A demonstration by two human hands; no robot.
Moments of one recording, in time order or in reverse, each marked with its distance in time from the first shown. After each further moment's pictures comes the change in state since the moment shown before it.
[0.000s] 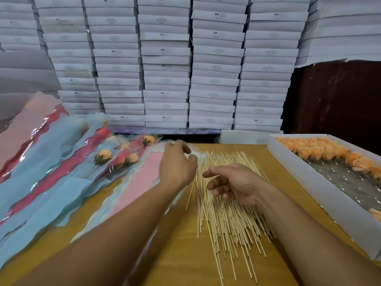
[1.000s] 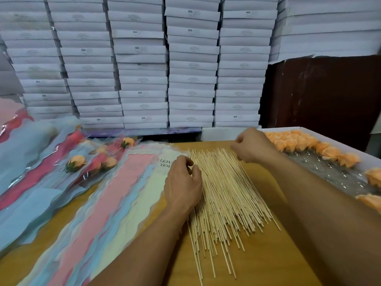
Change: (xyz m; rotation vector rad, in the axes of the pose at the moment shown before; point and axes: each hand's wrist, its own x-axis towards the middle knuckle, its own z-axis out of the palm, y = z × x) left_hand -0.041 0.013 0.059 -0.064 0.002 0.018; right_hand -0.009 -0.050 -0.077 -0.934 0.676 -0.085
